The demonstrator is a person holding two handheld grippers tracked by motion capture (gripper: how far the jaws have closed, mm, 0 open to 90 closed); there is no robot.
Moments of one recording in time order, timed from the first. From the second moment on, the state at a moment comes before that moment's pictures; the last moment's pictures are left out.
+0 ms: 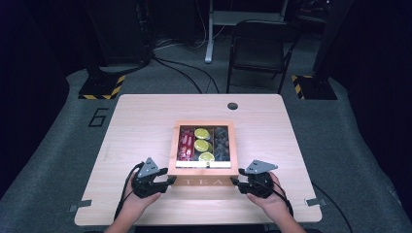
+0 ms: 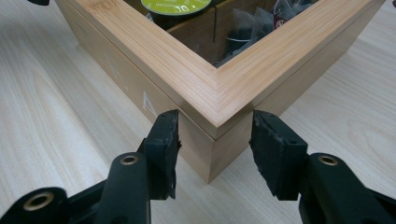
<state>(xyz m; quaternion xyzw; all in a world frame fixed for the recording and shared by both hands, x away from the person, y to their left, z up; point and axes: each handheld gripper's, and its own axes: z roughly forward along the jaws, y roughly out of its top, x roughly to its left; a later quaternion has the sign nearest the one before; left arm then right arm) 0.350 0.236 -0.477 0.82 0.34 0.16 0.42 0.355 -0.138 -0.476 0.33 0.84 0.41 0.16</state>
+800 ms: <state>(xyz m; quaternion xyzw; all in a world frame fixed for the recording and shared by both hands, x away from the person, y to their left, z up) 0.350 0.234 -0.469 0.80 0.35 0.17 0.45 0.355 -0.138 -0.465 0.34 0.82 0.44 0.17</state>
